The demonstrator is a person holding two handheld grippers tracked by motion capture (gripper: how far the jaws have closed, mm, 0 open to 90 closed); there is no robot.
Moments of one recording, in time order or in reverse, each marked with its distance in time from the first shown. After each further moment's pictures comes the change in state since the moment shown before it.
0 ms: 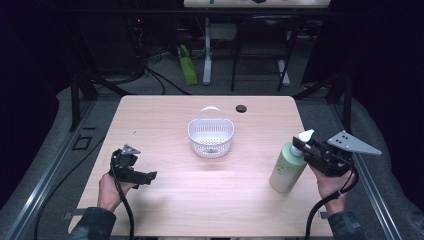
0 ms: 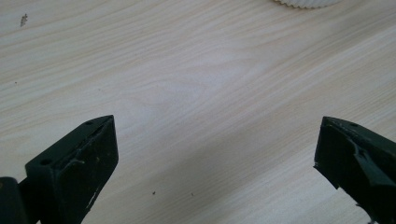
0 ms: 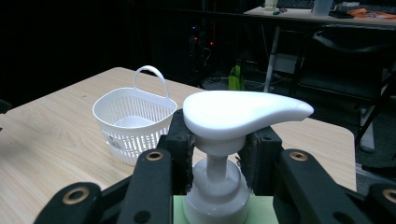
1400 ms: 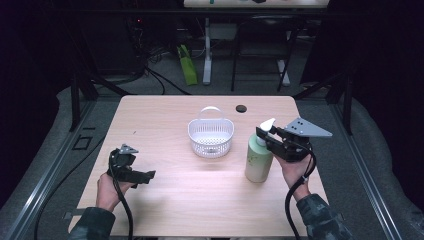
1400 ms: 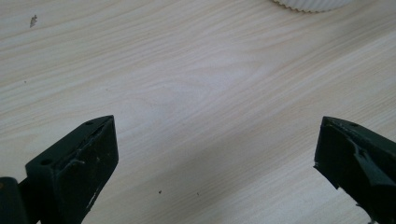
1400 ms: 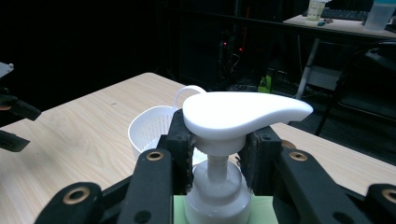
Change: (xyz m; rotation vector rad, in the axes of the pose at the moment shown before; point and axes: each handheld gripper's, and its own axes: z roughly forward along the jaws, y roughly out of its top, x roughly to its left) left arm 0.004 -0.001 -0.003 -0.010 0.004 -0.010; right arm 0.053 0.023 0.071 -0.006 0.111 -0.064
